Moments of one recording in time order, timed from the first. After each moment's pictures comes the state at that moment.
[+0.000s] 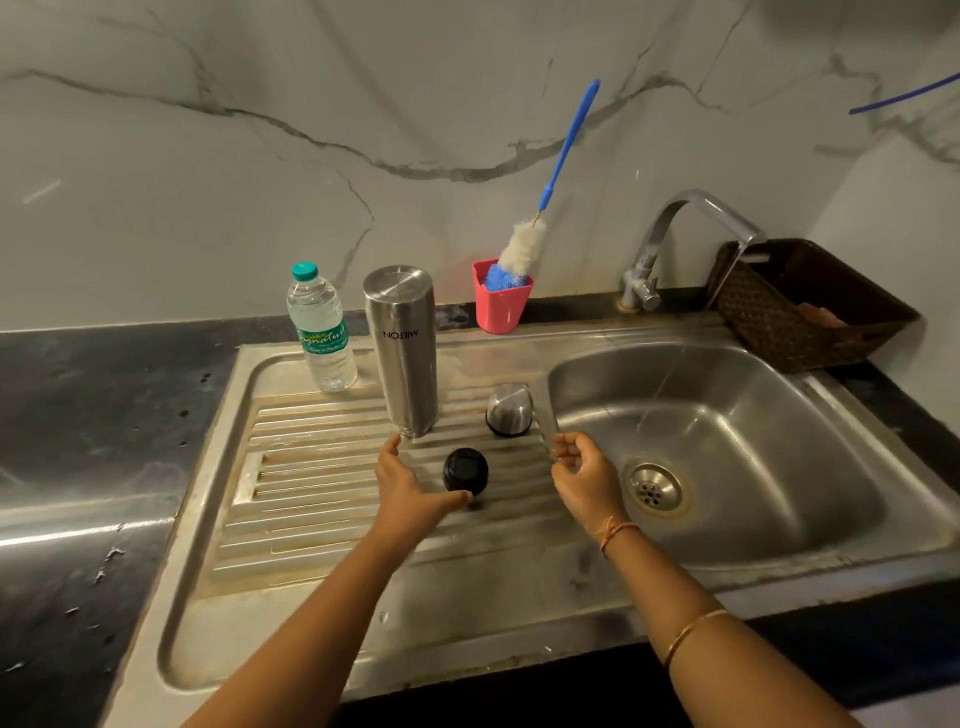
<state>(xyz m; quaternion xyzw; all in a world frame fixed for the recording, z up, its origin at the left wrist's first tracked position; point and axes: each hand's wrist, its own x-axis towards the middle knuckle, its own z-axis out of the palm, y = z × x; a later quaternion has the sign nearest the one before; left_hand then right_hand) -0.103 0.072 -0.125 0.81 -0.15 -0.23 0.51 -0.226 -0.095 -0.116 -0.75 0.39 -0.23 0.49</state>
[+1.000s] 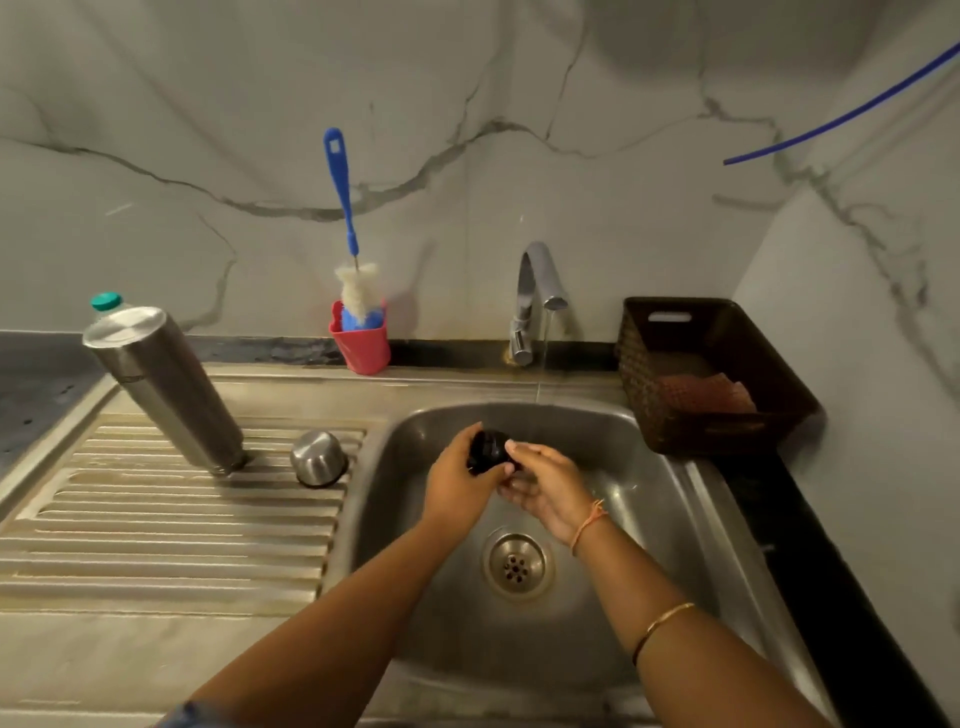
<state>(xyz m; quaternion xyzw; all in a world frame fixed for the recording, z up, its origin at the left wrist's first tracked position) -0.238 -0.239 -0.094 0.82 -0.19 -0.14 0.53 -0.298 -0.346 -0.085 -0.47 0.32 -0.06 0.82</state>
